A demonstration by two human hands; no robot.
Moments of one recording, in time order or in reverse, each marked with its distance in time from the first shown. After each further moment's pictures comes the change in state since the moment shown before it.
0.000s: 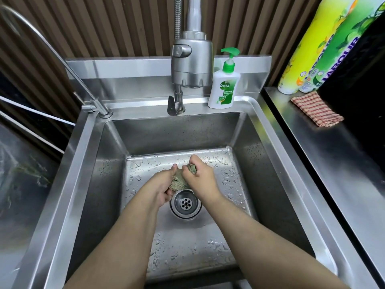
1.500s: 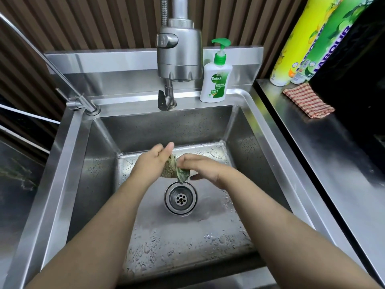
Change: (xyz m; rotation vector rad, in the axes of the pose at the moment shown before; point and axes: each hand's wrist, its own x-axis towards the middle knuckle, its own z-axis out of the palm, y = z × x) left_hand 0.002 0.025 -0.014 0.639 0.211 0.584; right_hand 0.023 -0.018 -0.046 0.103 -0.630 0.262
